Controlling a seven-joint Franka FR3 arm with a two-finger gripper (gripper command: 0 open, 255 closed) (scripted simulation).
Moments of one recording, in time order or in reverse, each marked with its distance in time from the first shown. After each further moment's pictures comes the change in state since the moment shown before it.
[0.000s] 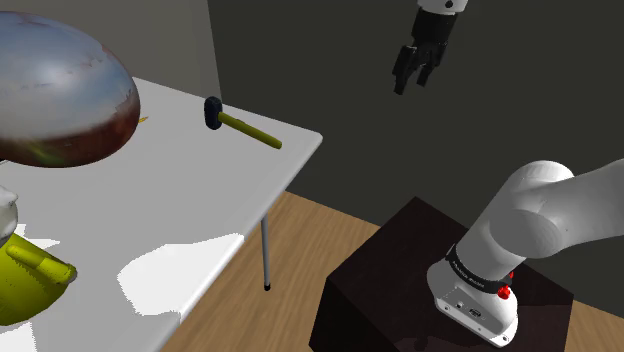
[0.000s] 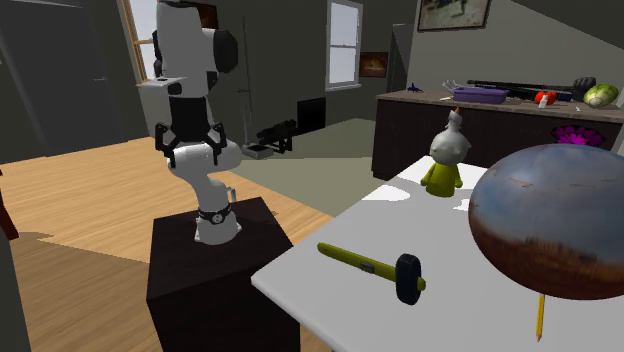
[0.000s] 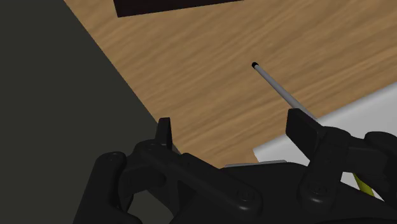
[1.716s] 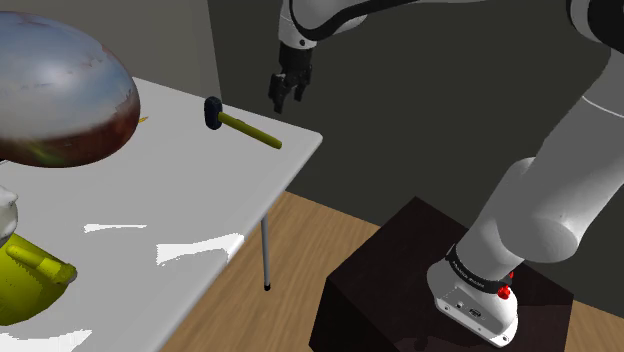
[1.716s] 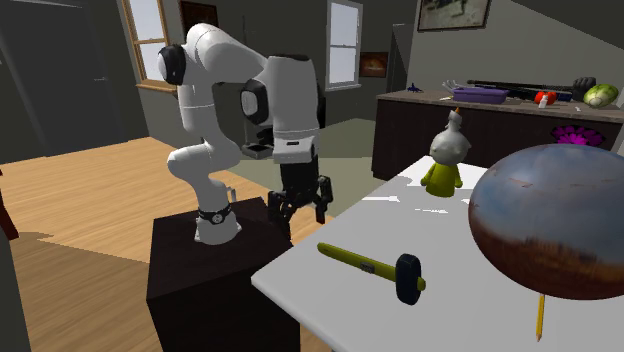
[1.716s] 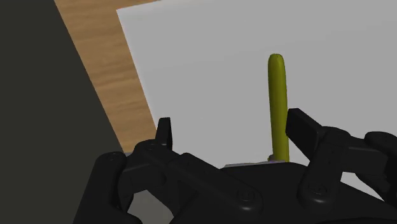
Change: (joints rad) arm 0.178 0.720 0.121 0.381 0.087 0.427 -0.065
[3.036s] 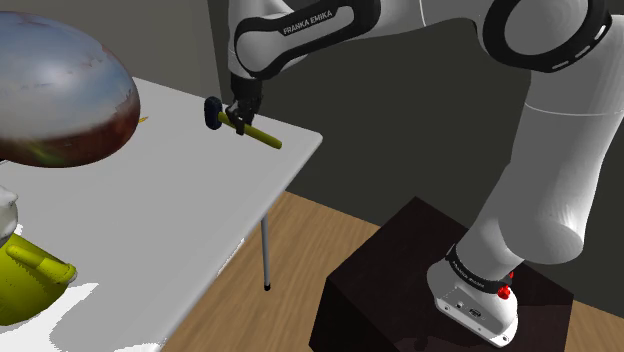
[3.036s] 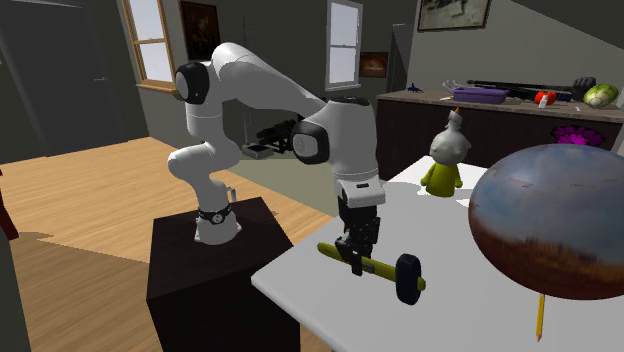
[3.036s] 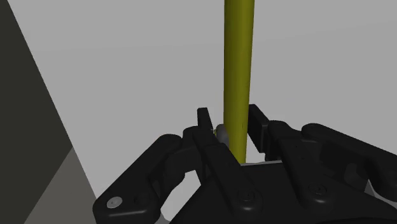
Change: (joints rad) arm 0.067 0.325 0.055 0.237 -0.027 0.124 -0.010
